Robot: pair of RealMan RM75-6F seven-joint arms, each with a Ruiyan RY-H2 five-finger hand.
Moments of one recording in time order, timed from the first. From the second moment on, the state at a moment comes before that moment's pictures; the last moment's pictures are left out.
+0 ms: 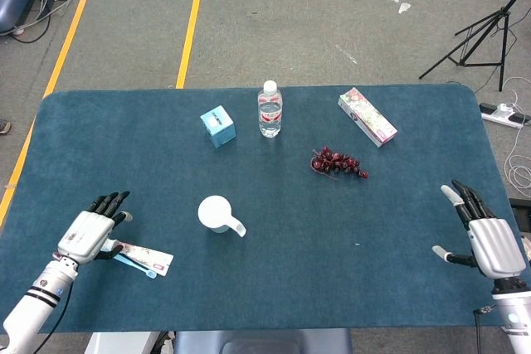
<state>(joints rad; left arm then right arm) -0.46 -1.17 0.08 -1.53 1.43 1.12 0.17 0.12 -1.09 0.04 -1.56 -1.54 1.44 0.16</state>
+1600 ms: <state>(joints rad) -0.45 -1.27 0.06 -1.39 1.36 0.96 0.20 0.12 -1.09 0.04 -1.56 -1.54 1.44 0.16</state>
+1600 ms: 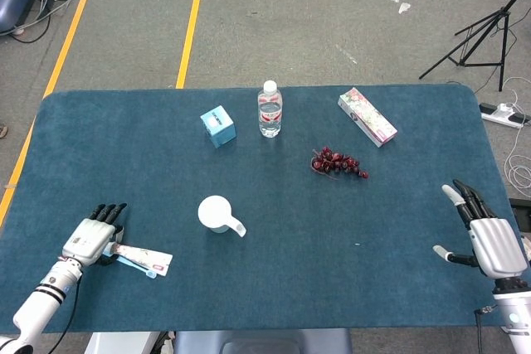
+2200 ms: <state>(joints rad) -0.45 -1.19 0.06 -1.46 1.34 0.92 0.14 0.12 -1.09 0.04 -1.56 -1.53 1.43 0.15</state>
